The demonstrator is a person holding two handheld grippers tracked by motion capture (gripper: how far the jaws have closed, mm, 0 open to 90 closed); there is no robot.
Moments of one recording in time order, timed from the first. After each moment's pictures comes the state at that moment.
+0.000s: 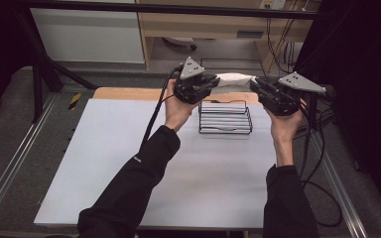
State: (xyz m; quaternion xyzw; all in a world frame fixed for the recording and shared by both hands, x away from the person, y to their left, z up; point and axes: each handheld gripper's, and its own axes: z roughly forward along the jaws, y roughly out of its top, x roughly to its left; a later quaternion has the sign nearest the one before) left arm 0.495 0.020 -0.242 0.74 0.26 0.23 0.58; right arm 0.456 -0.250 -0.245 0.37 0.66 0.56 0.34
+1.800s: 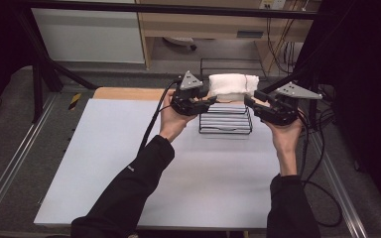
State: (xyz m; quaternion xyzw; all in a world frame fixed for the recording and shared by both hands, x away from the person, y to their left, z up) left arm 0.482 0.032 -0.266 0.77 0.27 0.20 0.53; right arm 0.447 -0.253 -0.266 0.38 0.69 0.55 0.27
